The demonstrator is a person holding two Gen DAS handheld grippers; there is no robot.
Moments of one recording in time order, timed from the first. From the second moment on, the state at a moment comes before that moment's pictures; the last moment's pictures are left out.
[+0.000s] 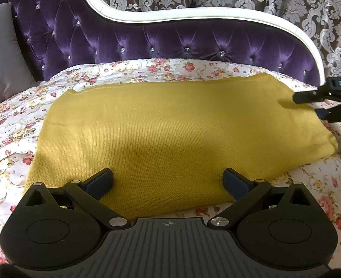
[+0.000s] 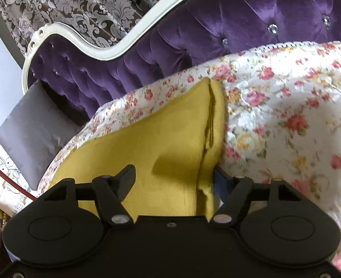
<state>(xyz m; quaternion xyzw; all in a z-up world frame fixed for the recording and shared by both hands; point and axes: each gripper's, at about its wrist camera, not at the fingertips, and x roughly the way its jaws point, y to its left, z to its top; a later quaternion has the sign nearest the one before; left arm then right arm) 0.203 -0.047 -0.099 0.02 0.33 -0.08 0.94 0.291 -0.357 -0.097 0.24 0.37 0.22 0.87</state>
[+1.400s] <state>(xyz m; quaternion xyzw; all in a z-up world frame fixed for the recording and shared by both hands) 0.235 -0.059 -0.055 0.05 0.34 -0.11 0.93 0.324 -0.329 -0.107 0.31 0.36 0.29 0.83</state>
